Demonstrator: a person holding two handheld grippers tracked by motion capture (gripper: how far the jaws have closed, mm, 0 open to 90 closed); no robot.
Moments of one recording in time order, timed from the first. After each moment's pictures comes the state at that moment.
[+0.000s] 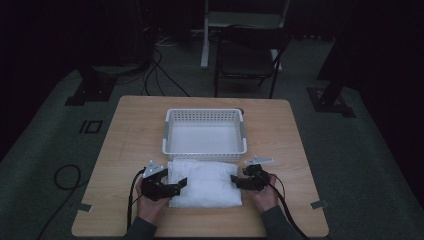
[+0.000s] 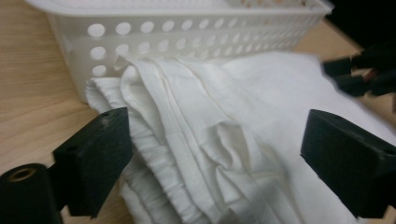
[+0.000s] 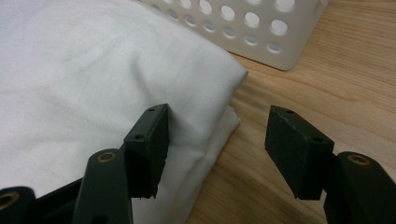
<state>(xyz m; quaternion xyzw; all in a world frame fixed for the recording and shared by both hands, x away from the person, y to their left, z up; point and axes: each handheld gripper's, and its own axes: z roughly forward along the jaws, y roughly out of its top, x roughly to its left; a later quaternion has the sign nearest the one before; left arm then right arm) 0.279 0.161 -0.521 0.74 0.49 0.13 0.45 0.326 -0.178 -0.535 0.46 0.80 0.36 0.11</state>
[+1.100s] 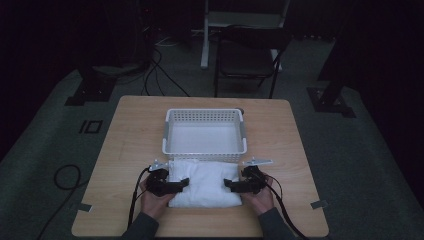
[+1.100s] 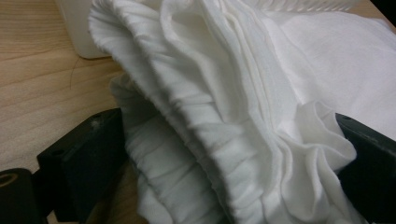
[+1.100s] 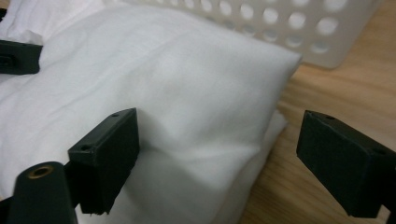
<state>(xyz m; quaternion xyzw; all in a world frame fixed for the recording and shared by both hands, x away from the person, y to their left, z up) 0.308 0.165 -0.555 0.74 0.52 0.06 0.43 0.320 -0.168 -0.536 0.48 0.78 0.39 0.05</state>
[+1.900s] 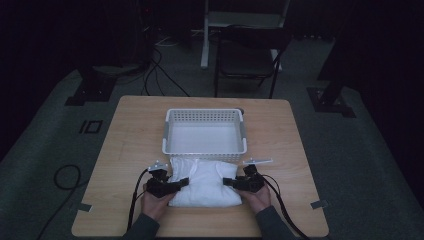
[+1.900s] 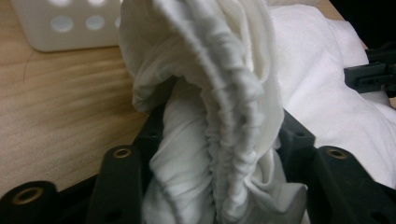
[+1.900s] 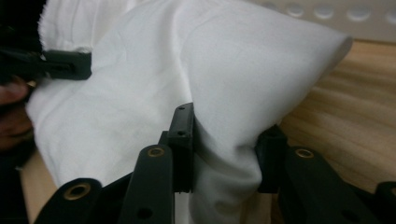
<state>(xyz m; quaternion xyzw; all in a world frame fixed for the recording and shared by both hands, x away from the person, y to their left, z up) 0.299 0.161 -0.546 0.74 0.50 0.03 0.45 0.326 -0.169 -0.546 0.46 0.77 0.43 -0.03</state>
